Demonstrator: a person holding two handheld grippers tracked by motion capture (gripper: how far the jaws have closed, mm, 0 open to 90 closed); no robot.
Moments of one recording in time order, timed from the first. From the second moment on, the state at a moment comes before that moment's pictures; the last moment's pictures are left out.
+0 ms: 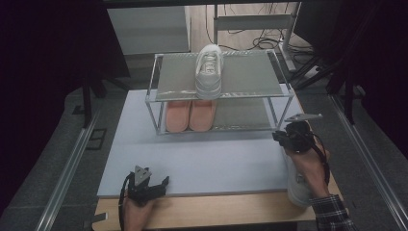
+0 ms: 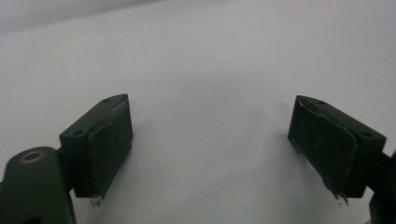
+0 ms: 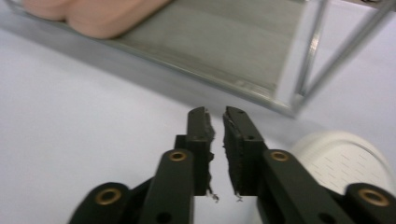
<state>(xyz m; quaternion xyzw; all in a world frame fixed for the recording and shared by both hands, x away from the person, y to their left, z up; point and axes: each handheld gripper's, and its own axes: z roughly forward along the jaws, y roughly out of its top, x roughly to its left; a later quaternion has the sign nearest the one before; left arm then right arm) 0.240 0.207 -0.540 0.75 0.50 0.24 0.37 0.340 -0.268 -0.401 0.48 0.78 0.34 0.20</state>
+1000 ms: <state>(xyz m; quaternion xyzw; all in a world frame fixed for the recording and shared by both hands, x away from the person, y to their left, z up) 0.240 0.207 -0.540 0.75 0.50 0.24 0.37 0.318 -0.377 -0.435 0.59 0.72 0.28 0.24</state>
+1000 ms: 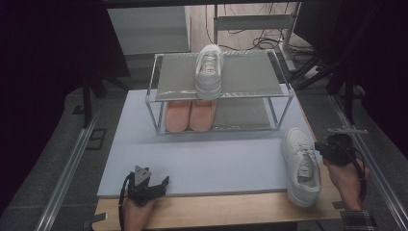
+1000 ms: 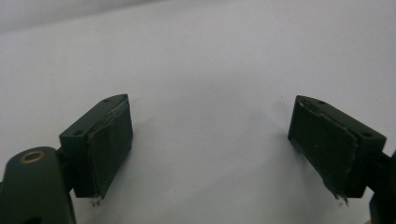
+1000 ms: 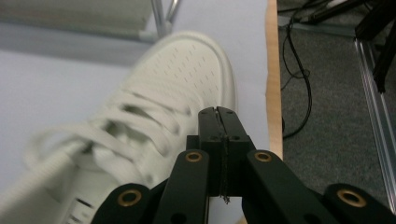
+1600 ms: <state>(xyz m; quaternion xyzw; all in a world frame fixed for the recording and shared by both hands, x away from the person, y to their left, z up) 0.240 0.207 -0.539 0.75 0.50 0.24 0.37 0.299 -0.387 -0.469 0.61 0.71 0.28 0.22</state>
